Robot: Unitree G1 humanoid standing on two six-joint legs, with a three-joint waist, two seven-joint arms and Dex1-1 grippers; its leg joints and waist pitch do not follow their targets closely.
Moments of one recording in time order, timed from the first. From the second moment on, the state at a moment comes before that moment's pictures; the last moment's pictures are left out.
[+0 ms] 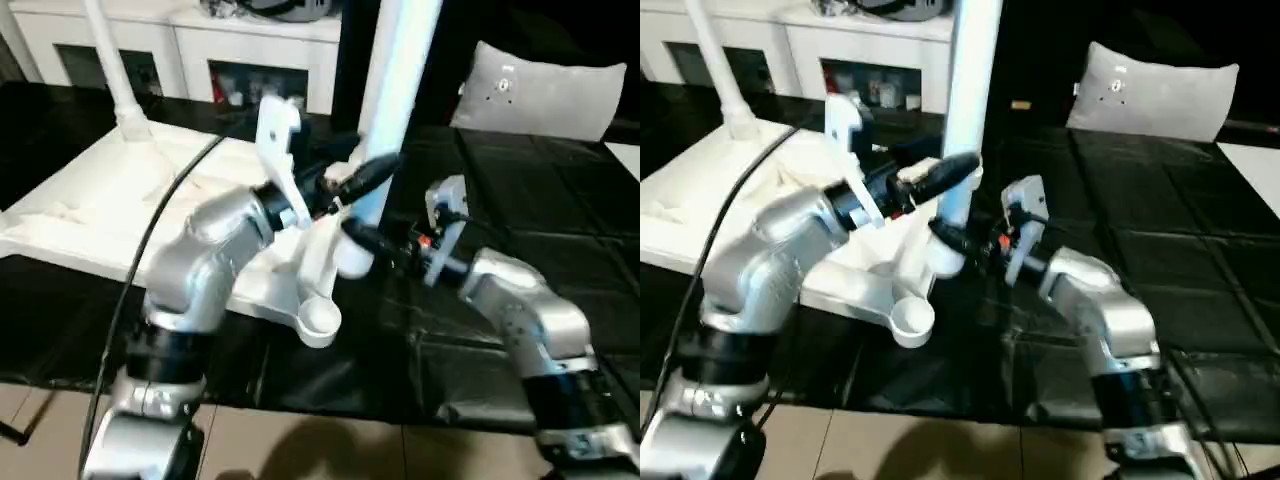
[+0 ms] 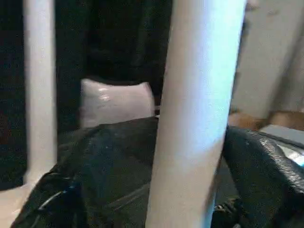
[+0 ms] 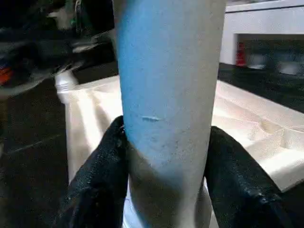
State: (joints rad) left arm -0.62 0.07 -0.09 0.02 -0.38 0.45 -0.48; right arm -0.45 -0.22 0.04 0.14 0.42 0.39 0.70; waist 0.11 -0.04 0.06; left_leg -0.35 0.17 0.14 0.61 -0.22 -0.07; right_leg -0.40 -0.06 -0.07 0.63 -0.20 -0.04
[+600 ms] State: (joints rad) left arm -0.62 -0.03 -0.08 0.05 -0.32 0.38 -0.33; right arm -0.47 -0.16 0.05 0.18 0.36 0.32 0.61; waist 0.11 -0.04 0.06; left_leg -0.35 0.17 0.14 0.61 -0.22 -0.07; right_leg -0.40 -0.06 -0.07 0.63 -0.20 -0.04
